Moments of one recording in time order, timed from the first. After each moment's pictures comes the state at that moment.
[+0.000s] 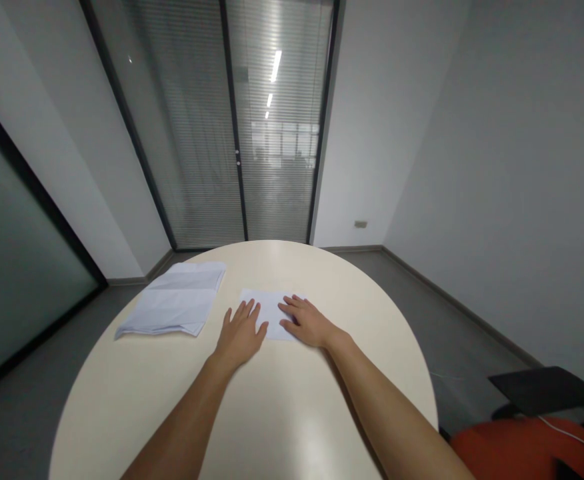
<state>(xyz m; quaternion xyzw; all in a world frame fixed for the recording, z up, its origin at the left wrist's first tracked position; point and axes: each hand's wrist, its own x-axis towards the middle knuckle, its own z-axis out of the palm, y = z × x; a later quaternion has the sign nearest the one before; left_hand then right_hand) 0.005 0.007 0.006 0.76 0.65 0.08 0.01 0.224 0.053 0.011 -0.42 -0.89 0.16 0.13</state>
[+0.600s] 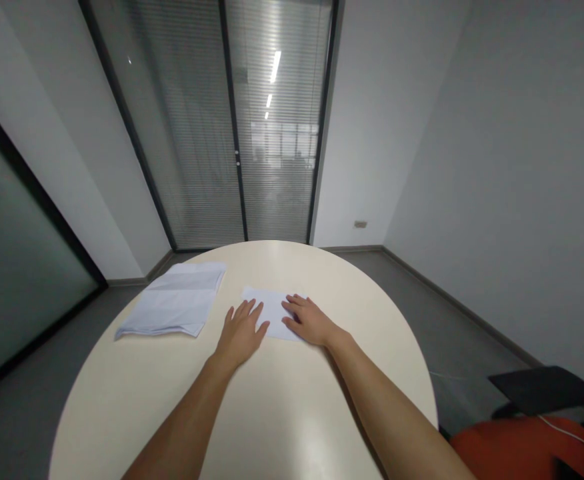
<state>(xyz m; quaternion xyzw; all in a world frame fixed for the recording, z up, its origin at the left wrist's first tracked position) 0.000 0.014 -0.003 0.77 0.63 0.12 0.00 0.226 0.053 0.013 -0.44 -0.88 0.14 0.15</state>
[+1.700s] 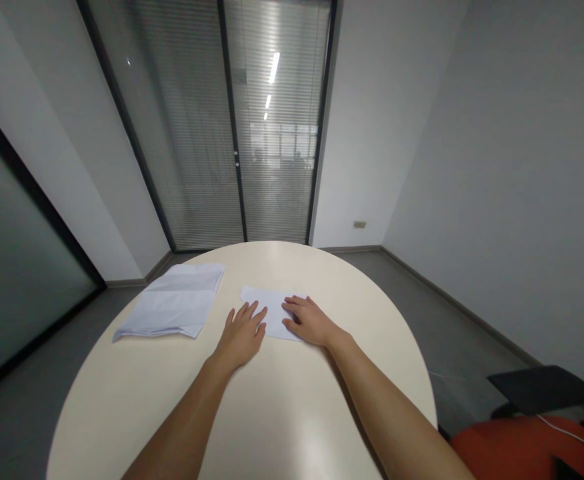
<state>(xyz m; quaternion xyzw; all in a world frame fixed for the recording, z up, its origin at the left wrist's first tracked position) 0.002 0.008 0.008 0.78 0.62 0.08 0.02 0.225 0.054 0.014 -0.43 -0.88 0.13 0.16</state>
